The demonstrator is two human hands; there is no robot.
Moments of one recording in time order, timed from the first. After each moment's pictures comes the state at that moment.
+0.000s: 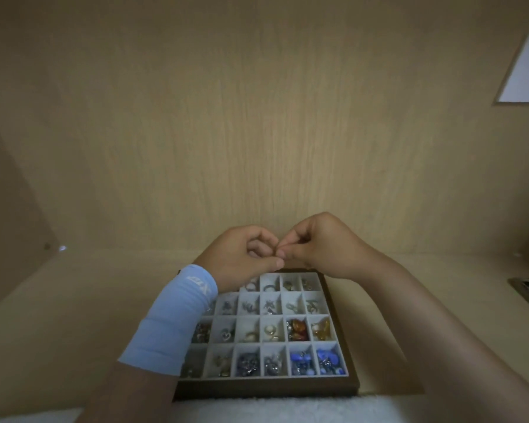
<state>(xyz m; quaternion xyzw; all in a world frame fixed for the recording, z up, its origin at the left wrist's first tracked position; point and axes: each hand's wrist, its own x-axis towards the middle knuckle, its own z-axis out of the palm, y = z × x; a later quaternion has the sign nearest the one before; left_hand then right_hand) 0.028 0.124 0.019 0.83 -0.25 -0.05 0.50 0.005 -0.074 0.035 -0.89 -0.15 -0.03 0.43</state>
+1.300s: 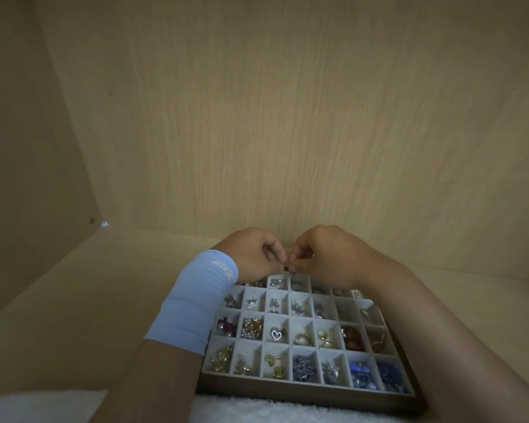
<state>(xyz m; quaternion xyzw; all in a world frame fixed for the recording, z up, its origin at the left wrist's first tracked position) 0.053 0.186 0.007 0.90 -0.20 -0.09 0.38 0.023 0.005 0.035 -0.98 -0.14 0.02 0.16</state>
